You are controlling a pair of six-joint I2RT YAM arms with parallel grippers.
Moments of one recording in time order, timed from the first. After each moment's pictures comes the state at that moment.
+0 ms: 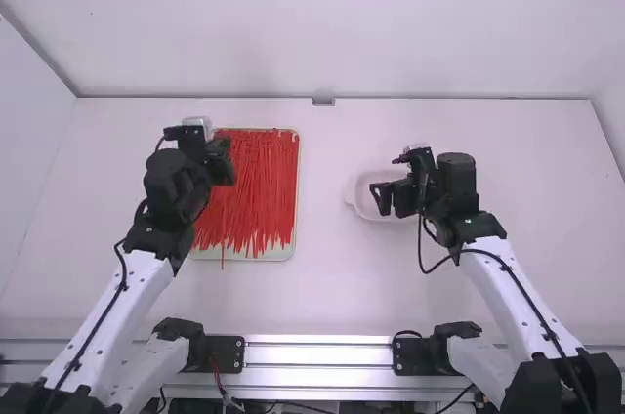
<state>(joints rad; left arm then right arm) -0.10 0.99 0.67 0.08 0.10 -0.22 0.15 1.15 0.69 -0.25 -0.40 -0.03</state>
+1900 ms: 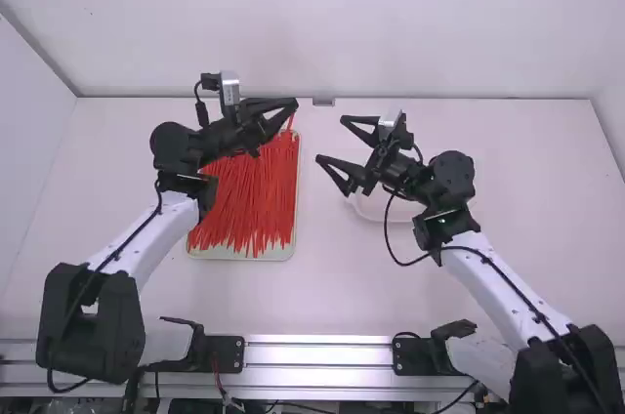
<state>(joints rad) -0.14 1.42 0.87 1.03 0.95 -0.74 0.34 1.23 0.69 0.77 -0.79 0.33</state>
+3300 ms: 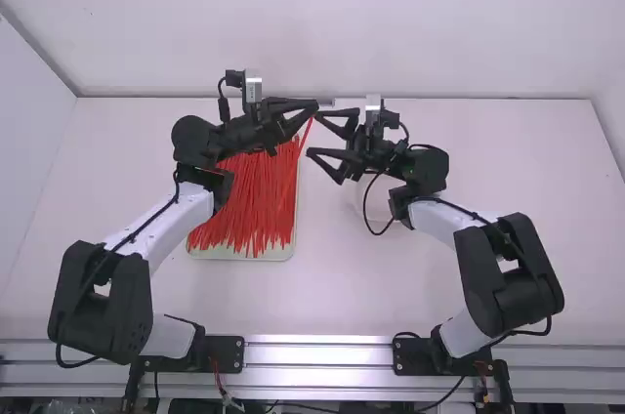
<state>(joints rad) -0.21 1.50 0.93 1.05 0.95 -0.75 0.34 1.68 0.79 1.47 -0.98 0.78</state>
